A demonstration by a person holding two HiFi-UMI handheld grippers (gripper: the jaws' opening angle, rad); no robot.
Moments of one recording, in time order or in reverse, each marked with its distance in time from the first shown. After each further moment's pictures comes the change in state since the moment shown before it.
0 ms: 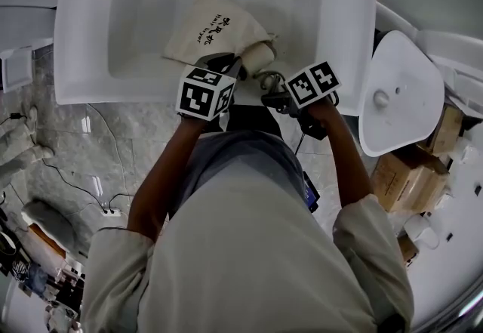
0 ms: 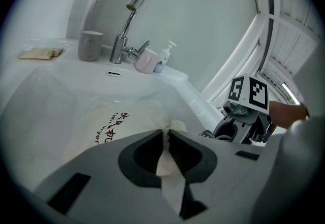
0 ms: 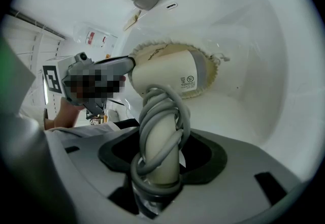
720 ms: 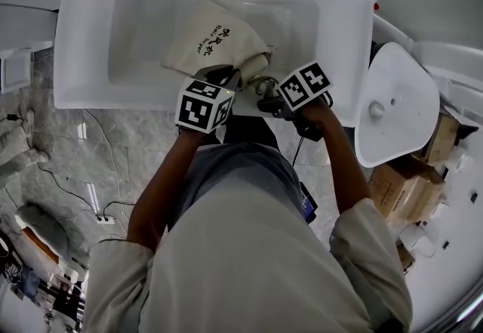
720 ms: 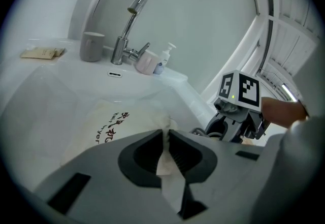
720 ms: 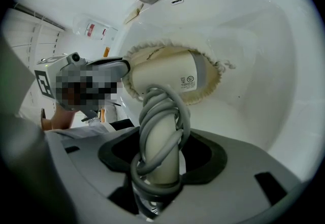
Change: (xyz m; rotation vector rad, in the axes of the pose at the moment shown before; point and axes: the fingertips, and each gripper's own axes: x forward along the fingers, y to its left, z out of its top) left arm -0.006 -0.002 -0.002 -0.007 -0.016 -0.003; right arm 0.004 -0.002 0.015 -0.055 0.057 -0.033
